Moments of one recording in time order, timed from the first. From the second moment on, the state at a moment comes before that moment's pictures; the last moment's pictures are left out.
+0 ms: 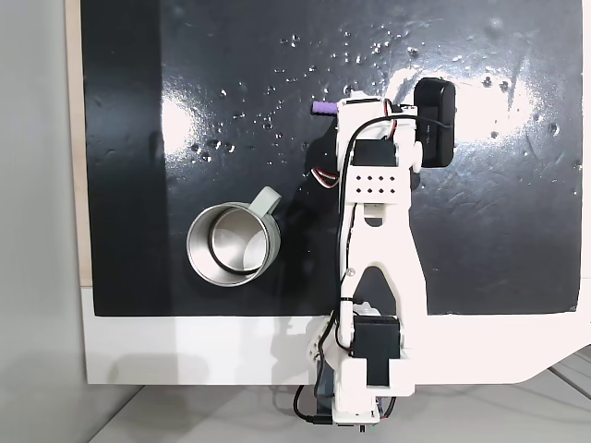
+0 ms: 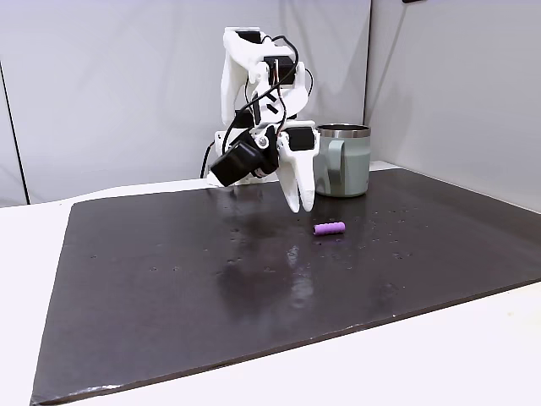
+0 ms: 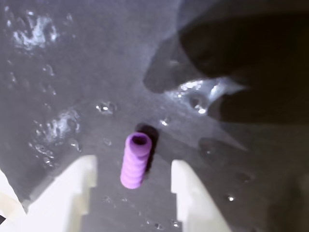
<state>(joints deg) -1.3 84.2 101.6 48.8 -4.1</state>
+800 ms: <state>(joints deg) -6.0 63.4 73.9 69.3 5.7</state>
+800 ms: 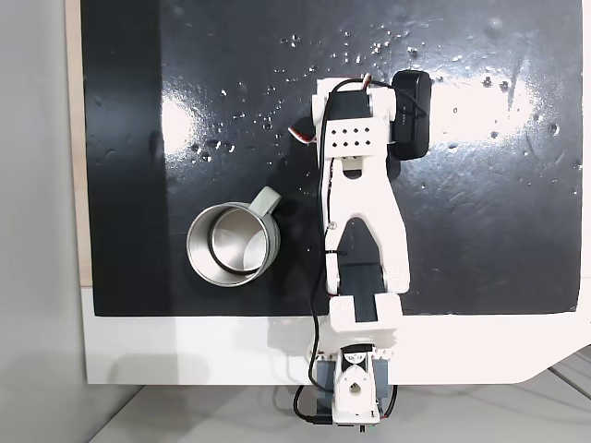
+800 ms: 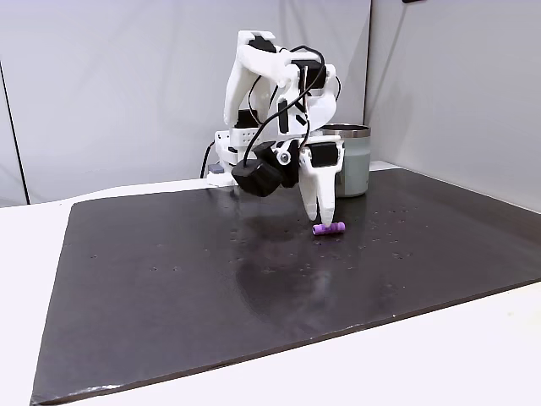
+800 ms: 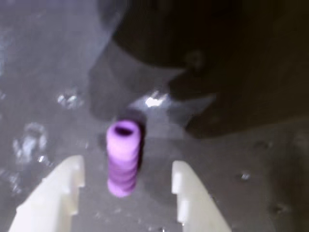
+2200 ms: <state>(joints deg) -8.4 57.3 51.3 90.6 7.1</state>
